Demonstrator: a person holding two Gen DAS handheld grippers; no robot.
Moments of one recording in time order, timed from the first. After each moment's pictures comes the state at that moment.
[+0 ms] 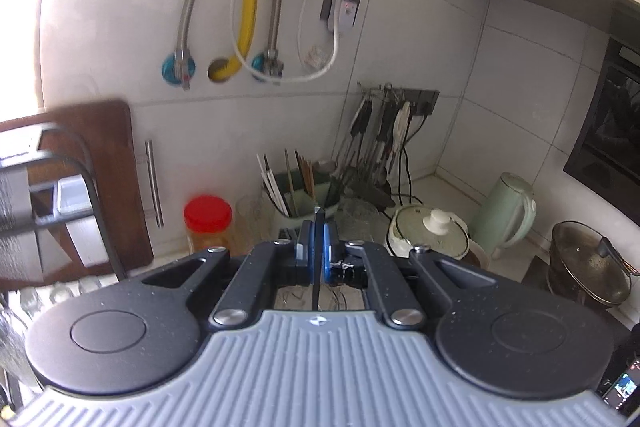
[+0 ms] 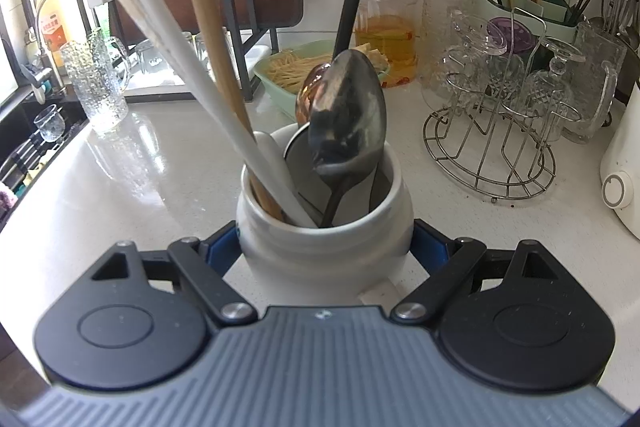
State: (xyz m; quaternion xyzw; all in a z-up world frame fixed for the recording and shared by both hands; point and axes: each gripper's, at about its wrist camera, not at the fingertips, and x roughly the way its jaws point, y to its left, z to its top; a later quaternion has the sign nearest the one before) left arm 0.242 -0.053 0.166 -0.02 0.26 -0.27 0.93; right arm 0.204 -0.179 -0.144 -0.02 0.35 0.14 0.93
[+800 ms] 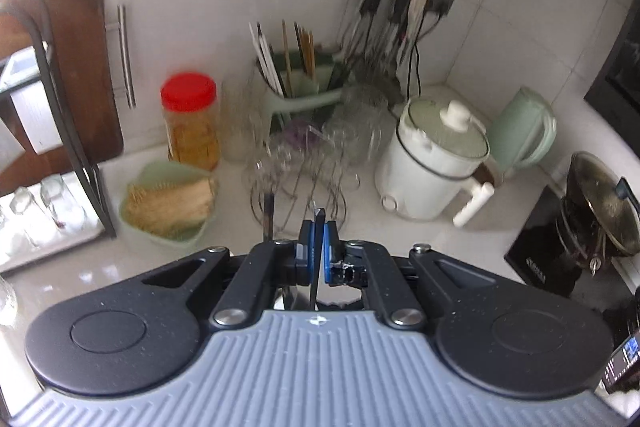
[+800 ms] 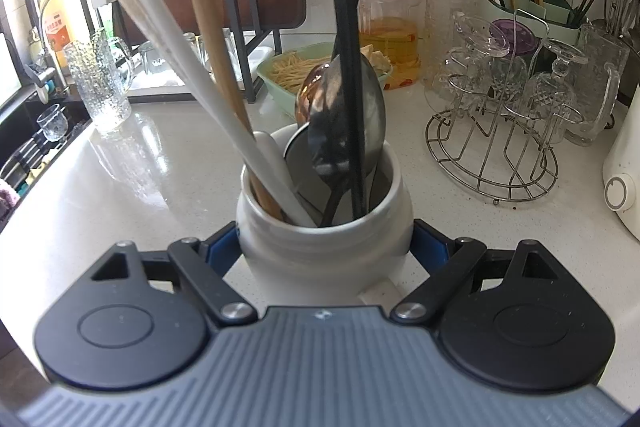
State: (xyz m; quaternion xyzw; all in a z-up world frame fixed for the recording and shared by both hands) left arm 0.270 -0.087 0.056 0.00 0.39 -0.27 0.88; right arm 0.204 -0.180 -0.145 -0.02 0.34 0.15 0.93
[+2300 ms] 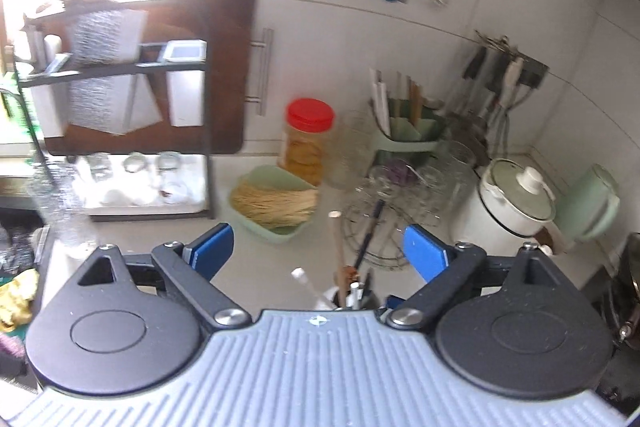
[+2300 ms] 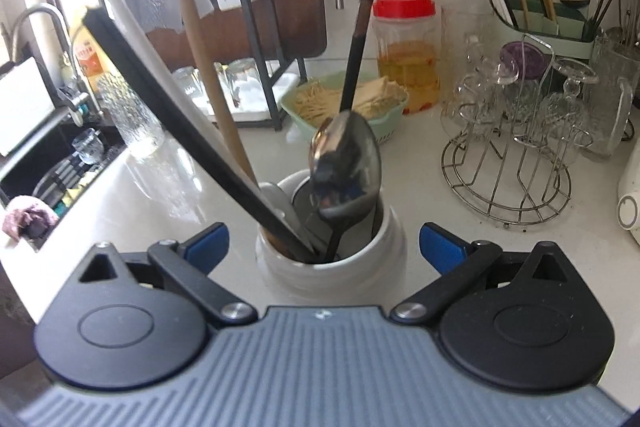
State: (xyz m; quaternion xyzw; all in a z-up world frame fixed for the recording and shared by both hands) left arm 0.197 -0.022 0.089 -0.06 0.33 -0.09 0.94; right arm 0.200 -0.204 -0.115 0.02 0.32 0.21 0.92
